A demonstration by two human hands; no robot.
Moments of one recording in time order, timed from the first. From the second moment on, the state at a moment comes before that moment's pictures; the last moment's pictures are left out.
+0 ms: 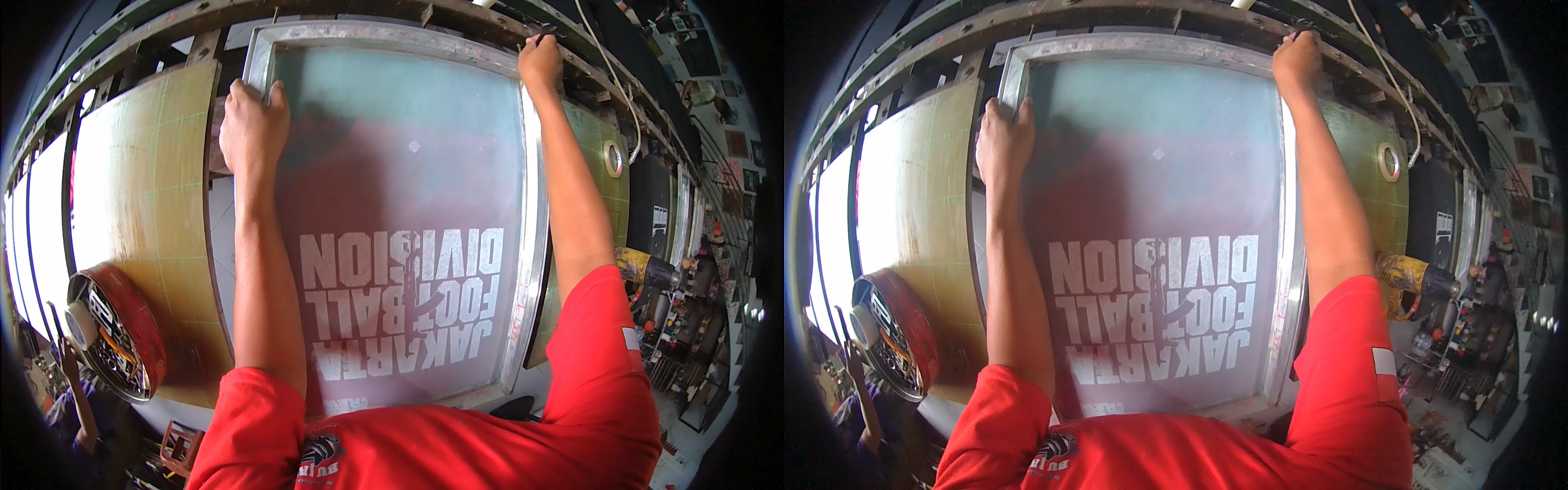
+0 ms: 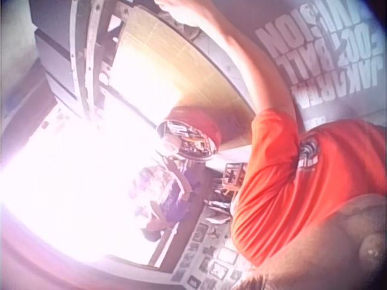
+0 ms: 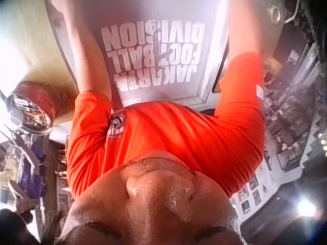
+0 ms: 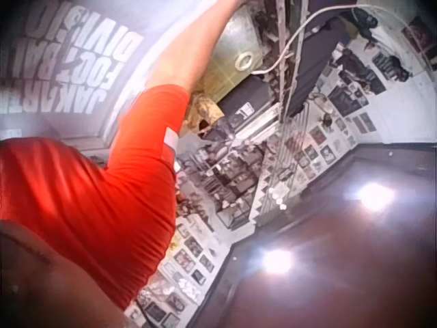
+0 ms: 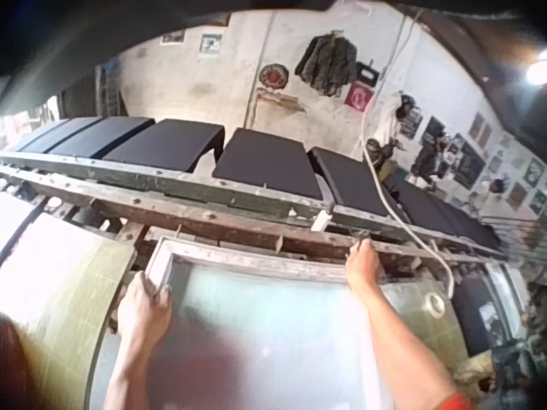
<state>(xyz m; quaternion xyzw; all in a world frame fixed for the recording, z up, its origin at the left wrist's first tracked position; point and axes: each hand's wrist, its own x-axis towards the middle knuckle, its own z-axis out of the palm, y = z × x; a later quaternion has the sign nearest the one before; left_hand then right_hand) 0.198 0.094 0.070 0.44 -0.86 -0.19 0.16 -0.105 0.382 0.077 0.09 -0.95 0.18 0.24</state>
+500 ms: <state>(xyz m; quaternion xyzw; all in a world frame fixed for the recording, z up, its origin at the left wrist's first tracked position) 0.200 0.088 0.072 0.45 -0.86 -0.17 0.15 -0.104 0.371 0.072 0.09 -0.93 0.24 0.25</state>
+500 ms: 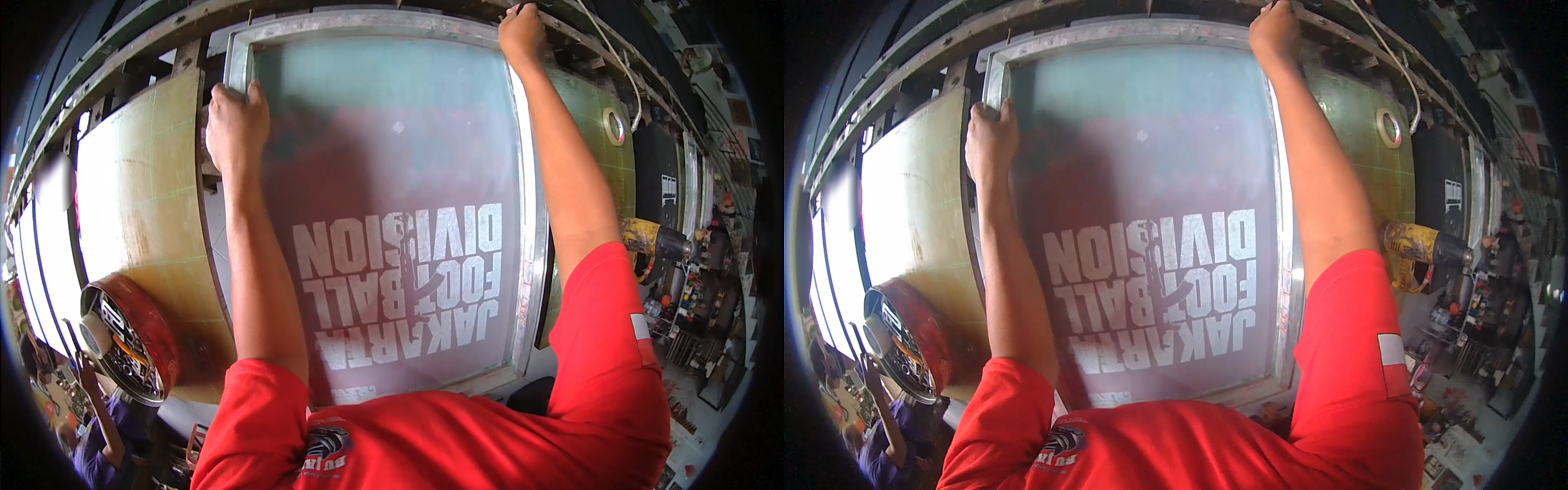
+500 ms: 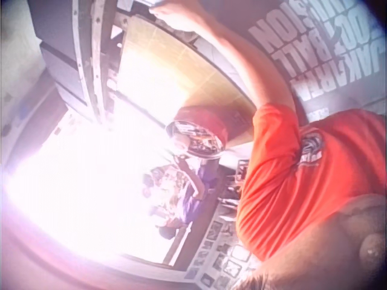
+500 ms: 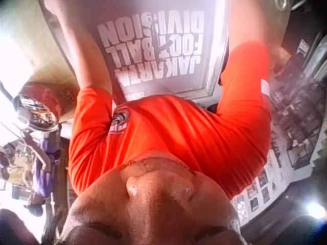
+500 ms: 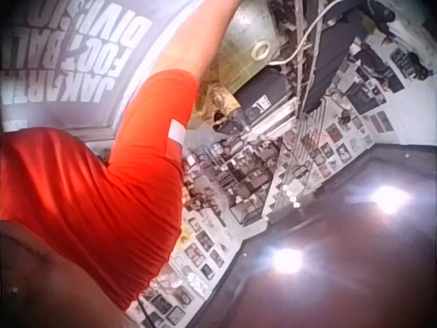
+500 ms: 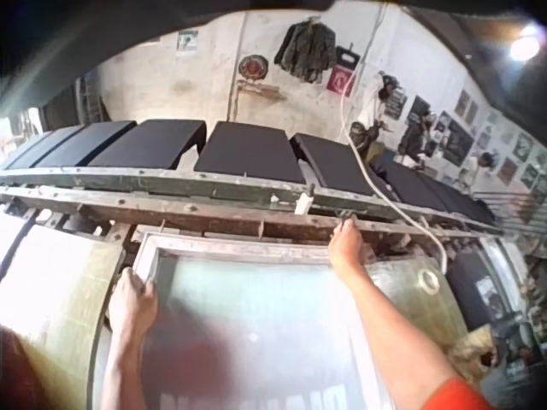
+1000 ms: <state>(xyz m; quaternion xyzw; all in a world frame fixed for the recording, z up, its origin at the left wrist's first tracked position) 0.197 0.094 0.076 0.46 -0.85 -0.23 0.11 -0.112 0.420 0.122 0.15 -0.85 0.24 0.43</state>
